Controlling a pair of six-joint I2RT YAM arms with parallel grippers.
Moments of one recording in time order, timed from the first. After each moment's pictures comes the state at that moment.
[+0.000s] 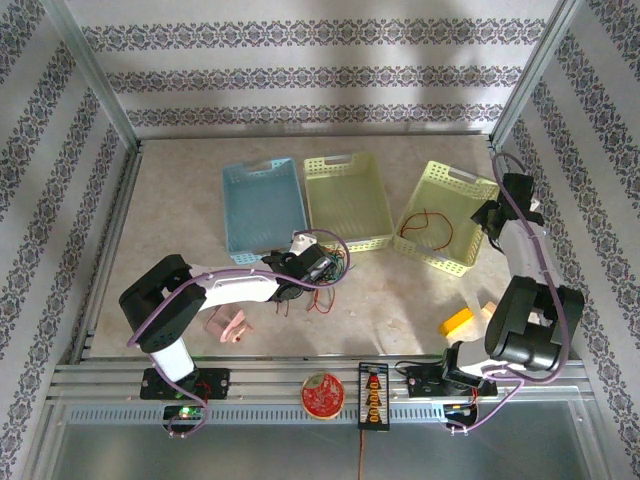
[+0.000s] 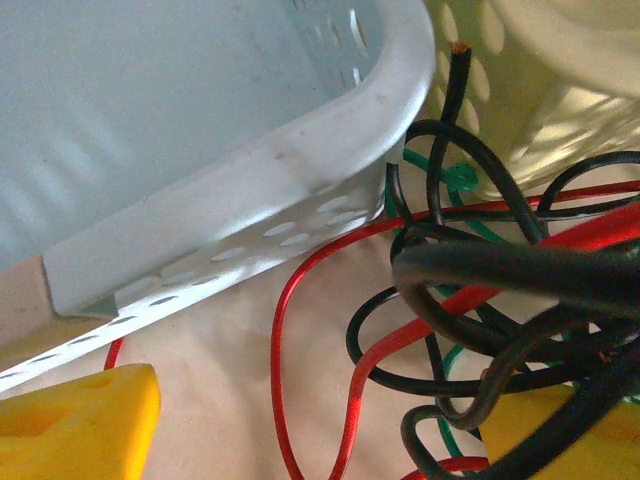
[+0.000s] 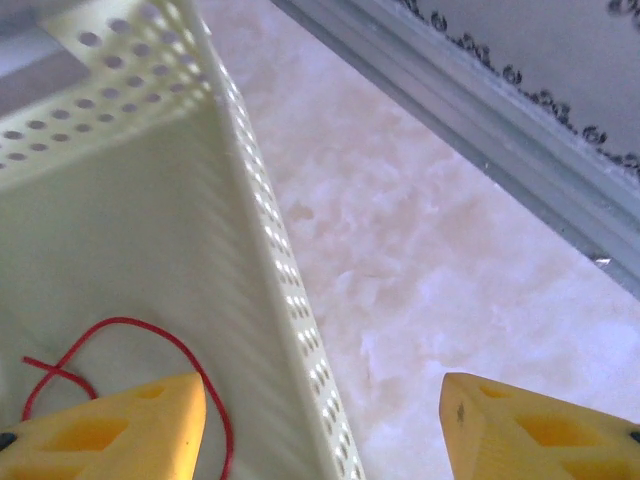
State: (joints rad) left arm -0.89 1.71 0.94 -0.34 -0.55 -0.53; right arm -0.33 1.46 1.01 -0.53 0.09 0.51
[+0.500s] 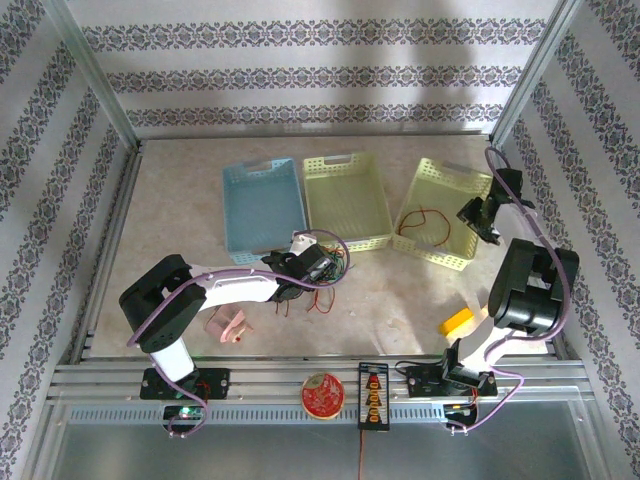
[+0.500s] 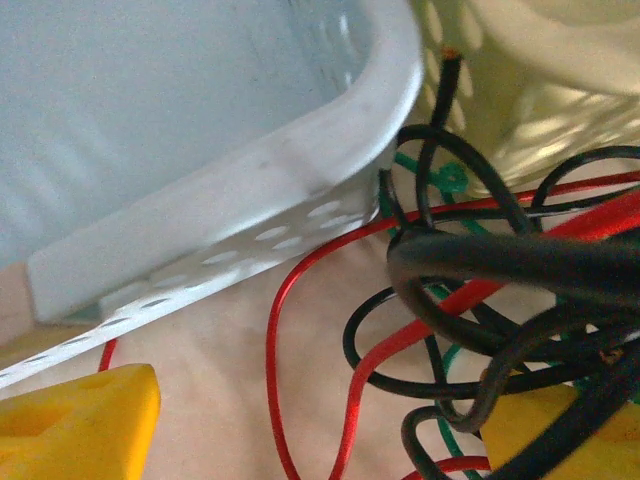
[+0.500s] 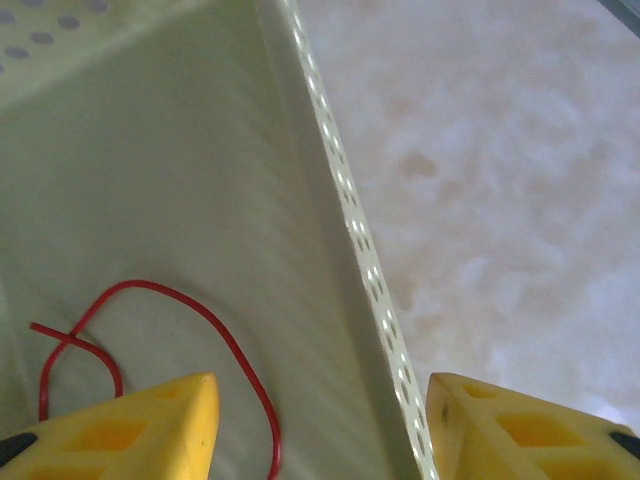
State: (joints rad) left arm -0.89 1.71 0.94 -0.34 -0.55 -0.53; right arm -0.30 1.67 1.12 -0.50 -0.07 0.49
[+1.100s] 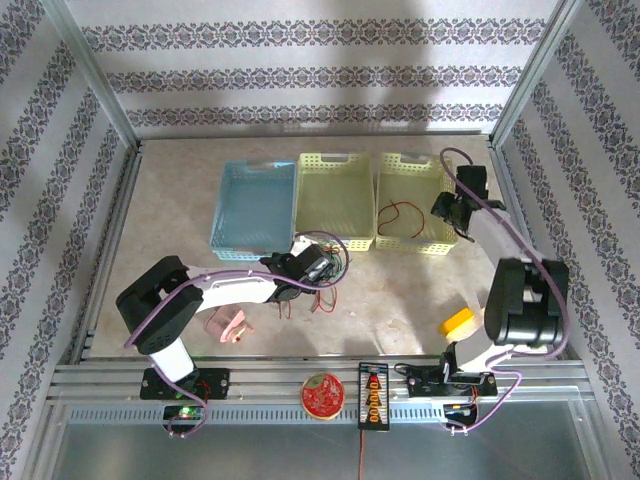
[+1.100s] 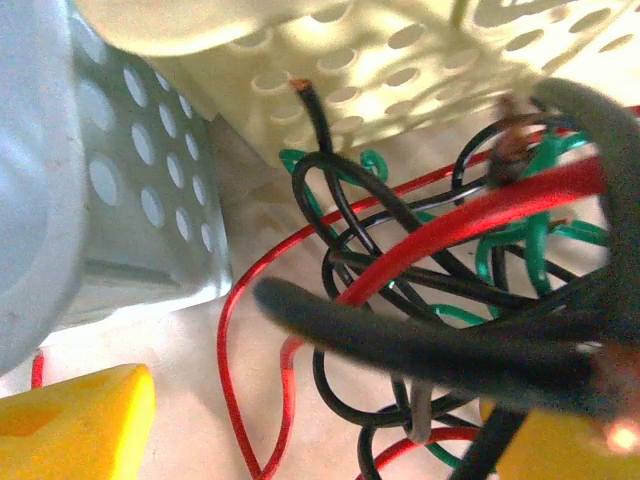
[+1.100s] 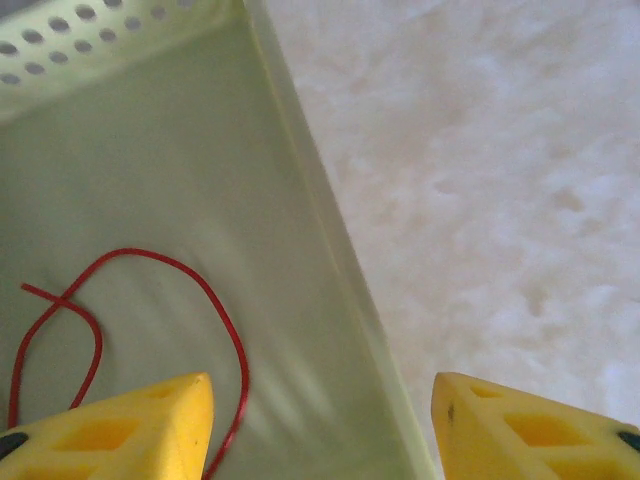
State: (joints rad) left arm -0.89 1.68 0.91 -0.32 -0.47 -0.50; right arm -0.08 1.50 1.01 -0.41 0.11 0.42
